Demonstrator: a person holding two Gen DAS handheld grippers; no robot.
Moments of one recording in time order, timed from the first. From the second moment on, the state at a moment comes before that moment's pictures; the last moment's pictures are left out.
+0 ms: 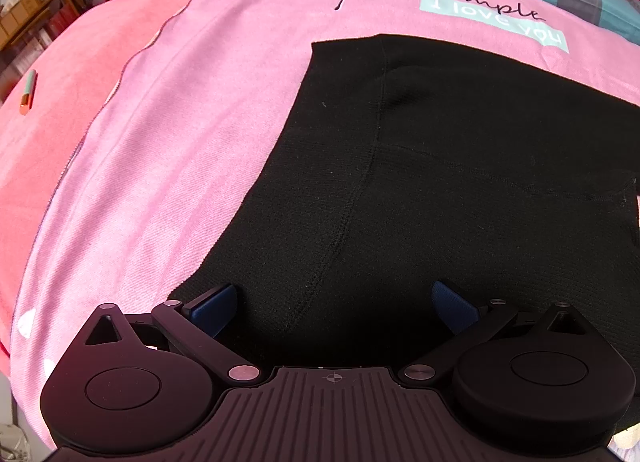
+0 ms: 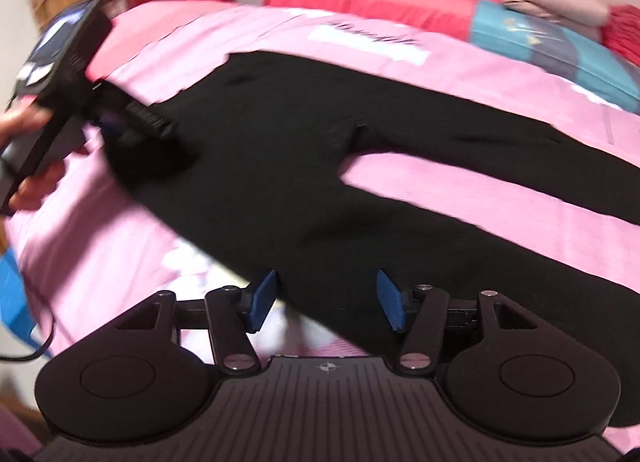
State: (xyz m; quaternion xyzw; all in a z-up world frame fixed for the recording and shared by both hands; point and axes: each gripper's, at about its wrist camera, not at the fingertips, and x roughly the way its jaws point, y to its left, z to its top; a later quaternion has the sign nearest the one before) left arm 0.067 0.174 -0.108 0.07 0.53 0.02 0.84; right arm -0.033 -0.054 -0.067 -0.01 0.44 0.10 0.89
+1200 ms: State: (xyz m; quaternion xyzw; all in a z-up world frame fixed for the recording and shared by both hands) left arm 0.071 0.177 -0.108 0.07 0.54 0.02 0.84; right arm -0.084 -0.193 -0.064 0.12 0.43 -0.08 0.89
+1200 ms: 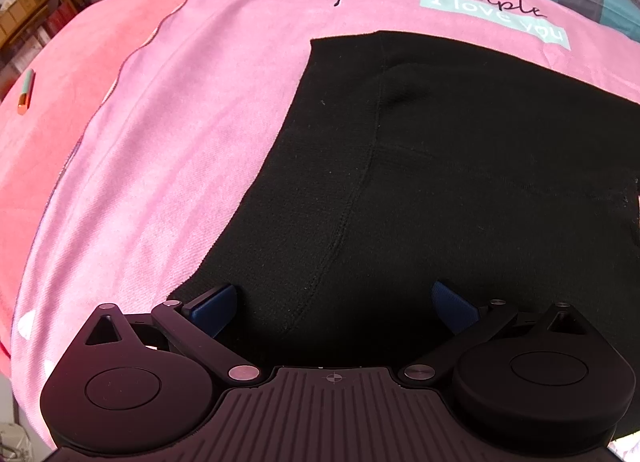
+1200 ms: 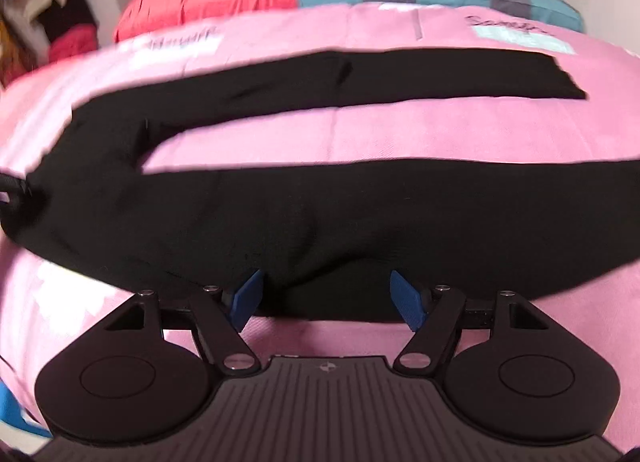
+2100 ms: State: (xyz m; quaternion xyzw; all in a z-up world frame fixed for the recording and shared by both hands) left arm 0.081 0.169 -0.111 0.08 0.56 0.06 0.83; right arm -0.095 -0.371 -0.080 0.30 0.34 -0.34 0.82
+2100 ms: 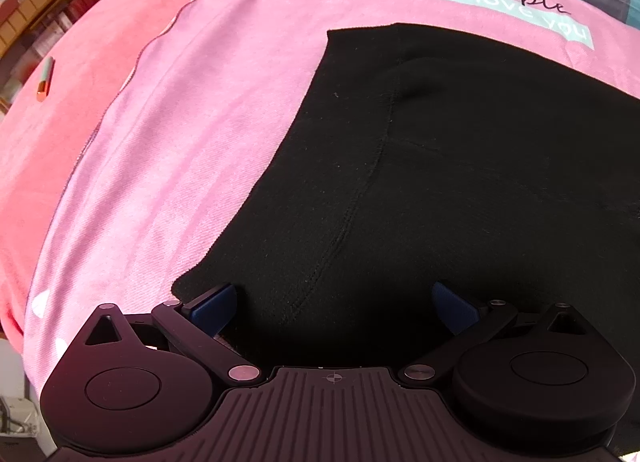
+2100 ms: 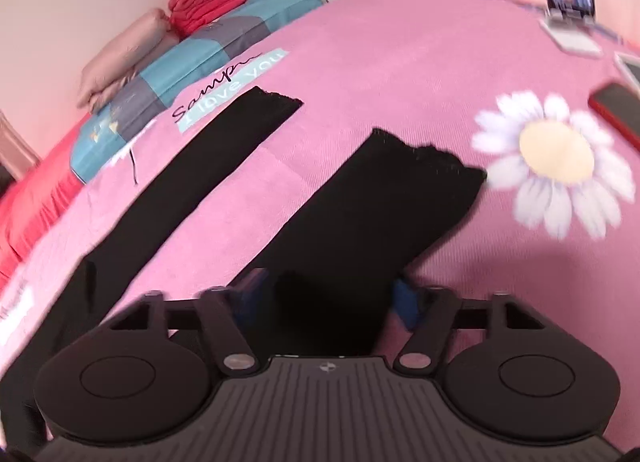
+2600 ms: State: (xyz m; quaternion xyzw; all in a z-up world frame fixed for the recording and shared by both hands) left arm 0.077 0.162 -0.092 0.08 0.55 0.07 0.83; right arm -0.141 -0.382 -0.063 0.38 0.29 -0.38 0.79
